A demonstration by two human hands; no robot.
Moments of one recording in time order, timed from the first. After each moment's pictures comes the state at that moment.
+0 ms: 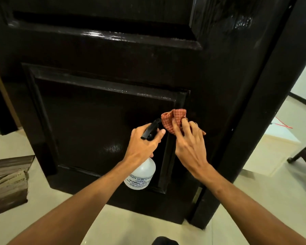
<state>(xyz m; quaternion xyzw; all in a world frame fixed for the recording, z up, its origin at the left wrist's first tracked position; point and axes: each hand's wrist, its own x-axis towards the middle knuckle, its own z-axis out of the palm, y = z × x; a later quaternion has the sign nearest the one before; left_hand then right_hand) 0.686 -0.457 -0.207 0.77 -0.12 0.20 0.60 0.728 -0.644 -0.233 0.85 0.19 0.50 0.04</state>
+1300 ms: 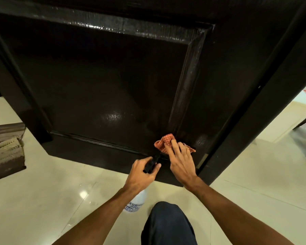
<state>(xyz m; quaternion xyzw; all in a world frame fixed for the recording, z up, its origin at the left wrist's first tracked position) 0.661 -0.459 -0.460 0.84 -0.04 0.05 0.54 0.709 -0.647 -0.457 0.93 0.22 0.28 0.03</state>
